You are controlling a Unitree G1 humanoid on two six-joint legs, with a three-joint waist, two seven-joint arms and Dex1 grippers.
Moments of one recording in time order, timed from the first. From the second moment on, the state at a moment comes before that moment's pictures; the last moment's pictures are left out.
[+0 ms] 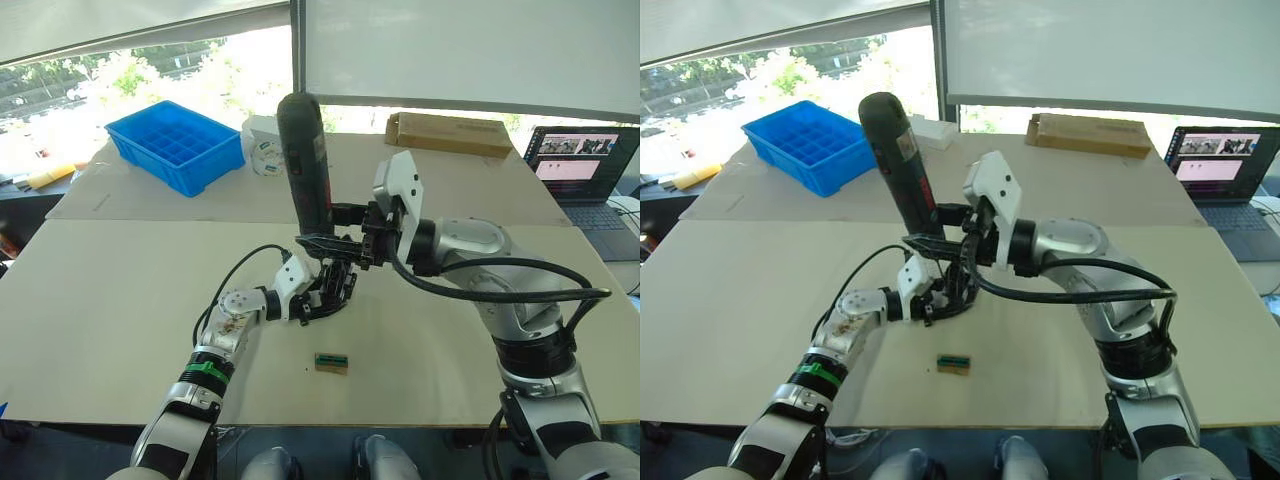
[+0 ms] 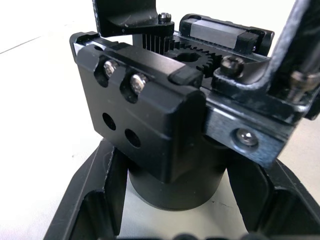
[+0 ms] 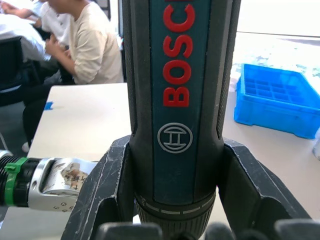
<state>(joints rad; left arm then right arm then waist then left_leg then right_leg) -0.59 0.24 -0.16 0.53 -0.12 -0.01 -1.00 -0.75 -0.45 0.13 -0.32 0.56 0.70 0.76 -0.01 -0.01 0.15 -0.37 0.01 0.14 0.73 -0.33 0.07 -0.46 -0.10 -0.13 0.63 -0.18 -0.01</state>
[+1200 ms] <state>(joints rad) -0.61 0.23 -0.17 0.59 -0.12 -0.02 -0.98 -0.73 -0.46 0.23 -0.21 0.49 0.53 0.83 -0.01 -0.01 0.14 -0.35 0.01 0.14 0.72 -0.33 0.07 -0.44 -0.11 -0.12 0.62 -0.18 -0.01</state>
